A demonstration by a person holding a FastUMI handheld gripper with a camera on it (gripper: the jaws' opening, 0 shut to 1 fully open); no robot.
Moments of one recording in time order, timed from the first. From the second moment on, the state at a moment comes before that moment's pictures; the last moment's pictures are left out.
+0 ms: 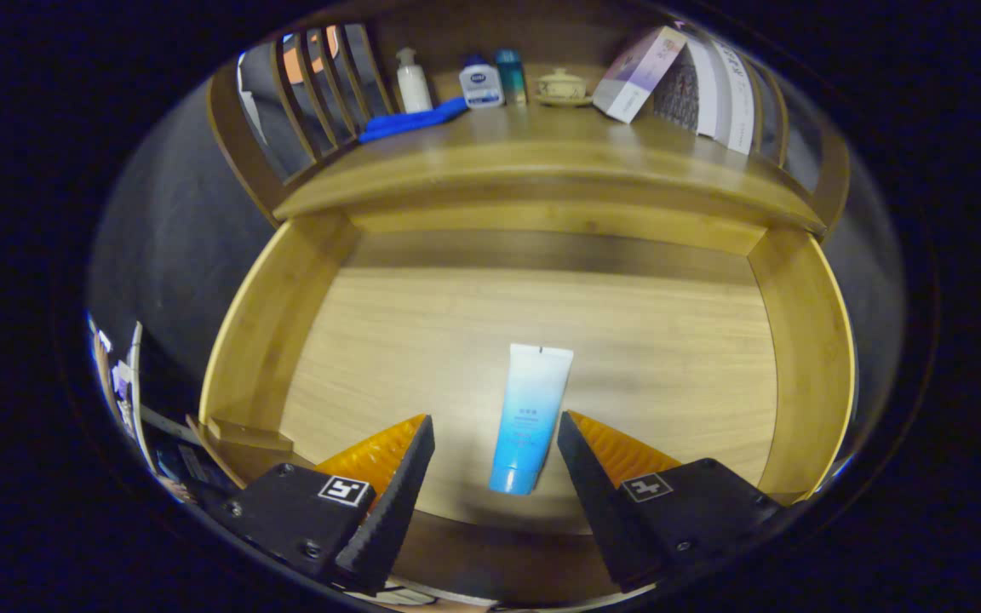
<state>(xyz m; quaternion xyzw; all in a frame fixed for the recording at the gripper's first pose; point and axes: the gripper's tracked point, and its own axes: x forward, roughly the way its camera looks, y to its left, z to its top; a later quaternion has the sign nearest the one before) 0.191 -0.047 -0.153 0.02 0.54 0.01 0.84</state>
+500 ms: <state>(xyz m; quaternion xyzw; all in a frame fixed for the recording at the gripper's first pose) 0.192 -0.054 -0.185 0.00 0.62 -0.02 0.78</state>
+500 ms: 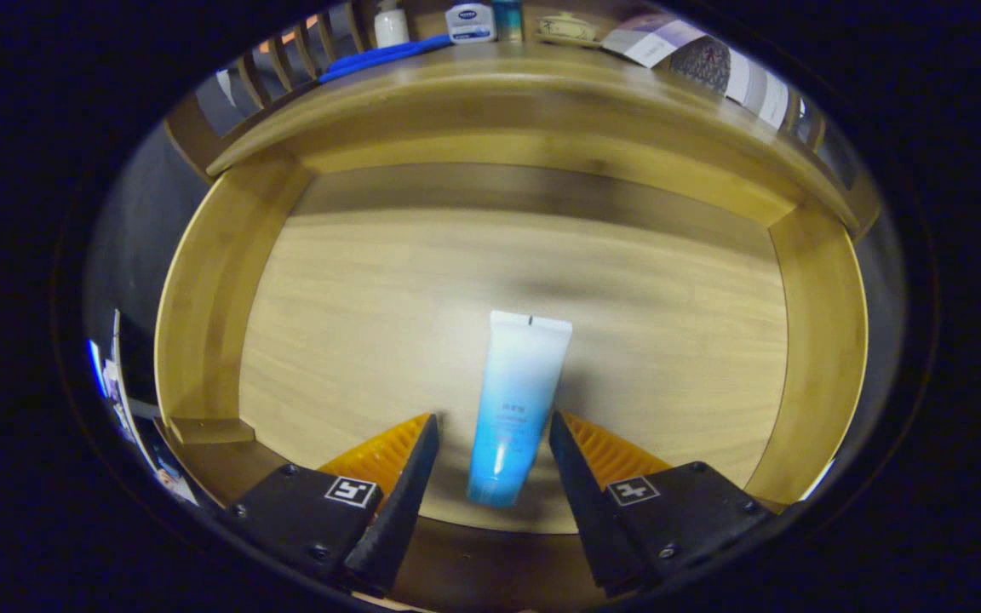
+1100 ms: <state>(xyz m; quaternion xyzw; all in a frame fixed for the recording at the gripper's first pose) 0.192 -0.061 -0.177 0.03 0.60 -0.03 0.80</state>
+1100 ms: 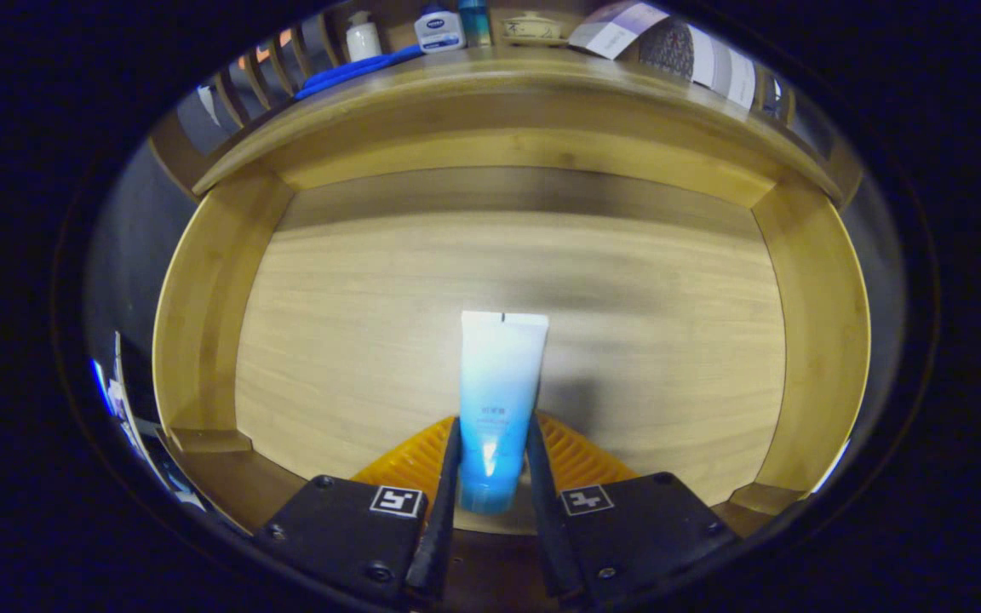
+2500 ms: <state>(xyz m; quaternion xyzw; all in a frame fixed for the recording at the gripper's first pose) 0.340 -0.058 -0.018 -0.07 0.41 -0.05 0.91</state>
